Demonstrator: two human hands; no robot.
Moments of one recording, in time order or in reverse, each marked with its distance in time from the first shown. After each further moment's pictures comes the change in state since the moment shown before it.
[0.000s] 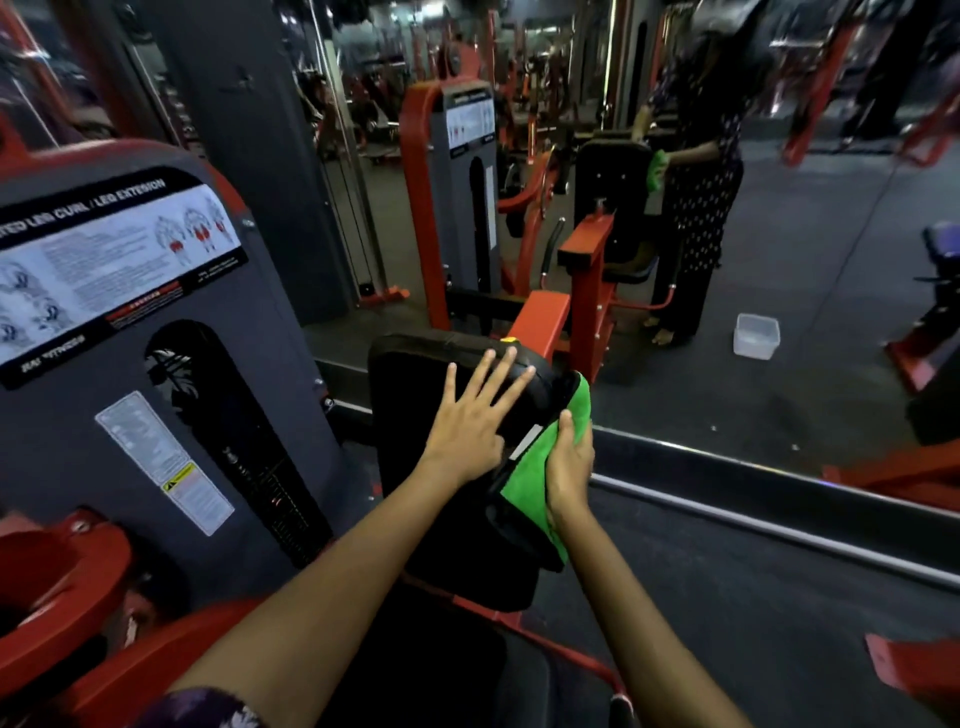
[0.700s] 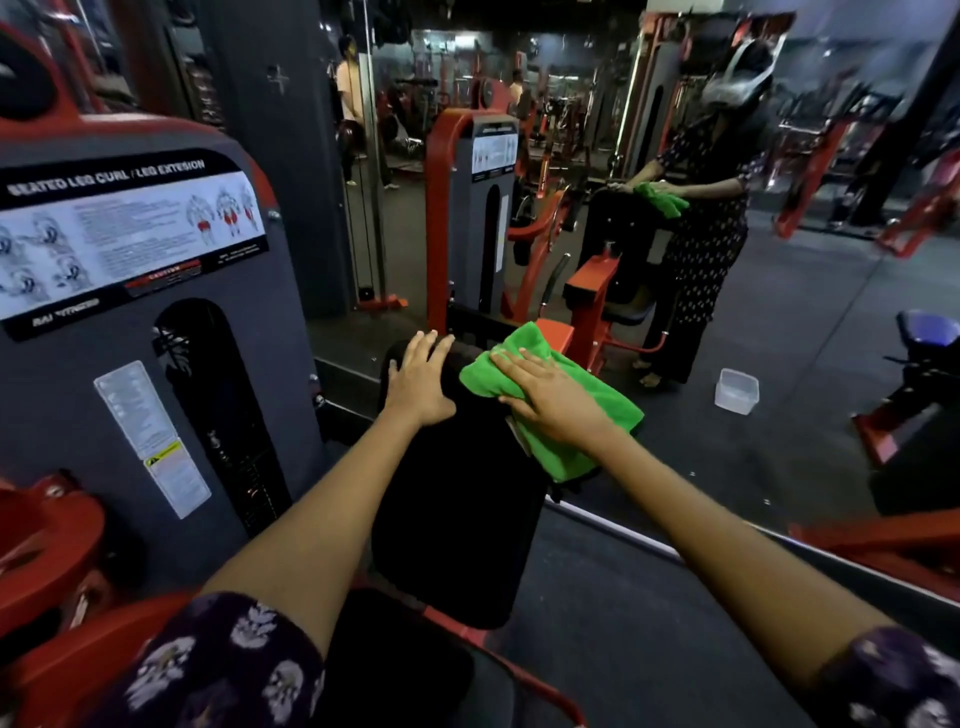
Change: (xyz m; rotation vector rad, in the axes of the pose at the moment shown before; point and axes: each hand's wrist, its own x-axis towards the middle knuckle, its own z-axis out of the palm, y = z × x) left_hand 0.024 -0.085 -0.014 -0.467 -0.097 -0.468; right_hand 0.029 -0.108 0.033 -1.476 -0.780 -1.046
